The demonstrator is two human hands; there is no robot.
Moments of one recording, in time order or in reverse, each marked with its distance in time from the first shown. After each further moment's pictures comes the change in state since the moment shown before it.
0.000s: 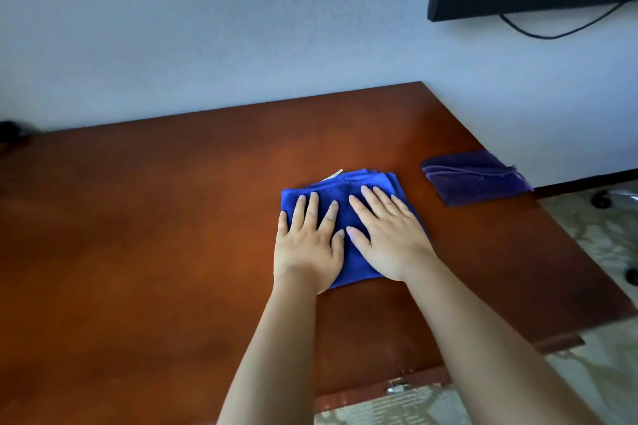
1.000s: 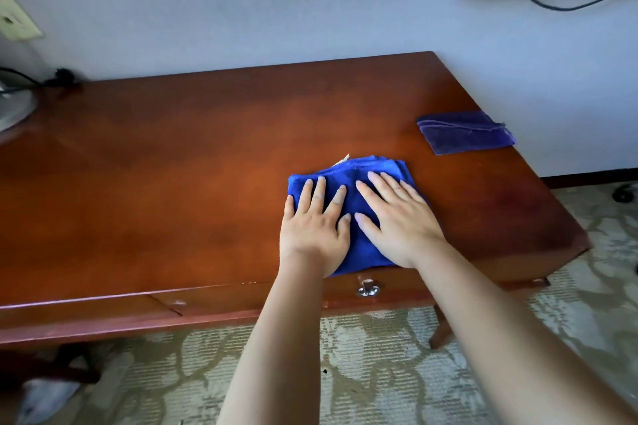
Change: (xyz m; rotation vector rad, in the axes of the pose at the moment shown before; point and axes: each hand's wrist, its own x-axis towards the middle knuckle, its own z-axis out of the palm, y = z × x) left_hand -0.100 0.044 0.014 -0.072 0.013 -0.079; right_hand -0.101 0.004 0.005 0.003 0.050 -0.109
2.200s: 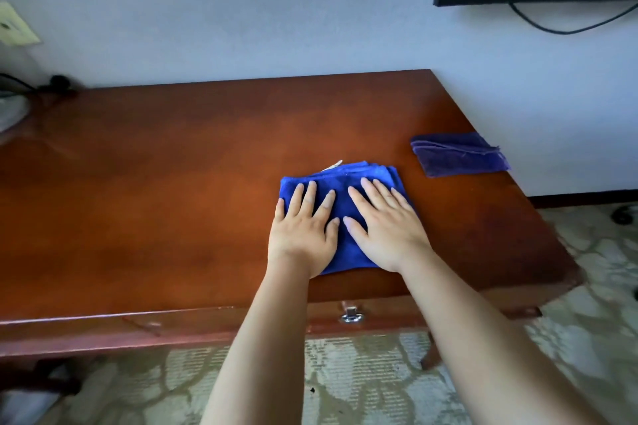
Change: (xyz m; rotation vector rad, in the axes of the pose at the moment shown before) left_hand 0.034 0.001 -0.001 0.009 0.017 -0.028; right_hand 0.029 0.014 -0.004 0.027 -0.041 0.019
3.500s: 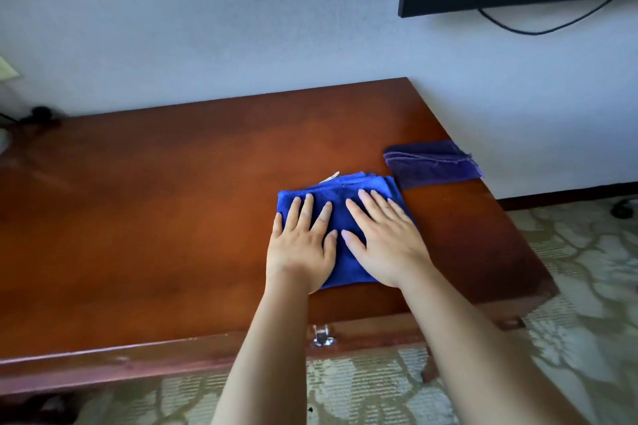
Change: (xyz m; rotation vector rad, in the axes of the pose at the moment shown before) left_hand 0.015 0.043 0.003 0.025 -0.009 0.006; right_hand -0.004 0.044 -0.001 0.037 0.024 0.007
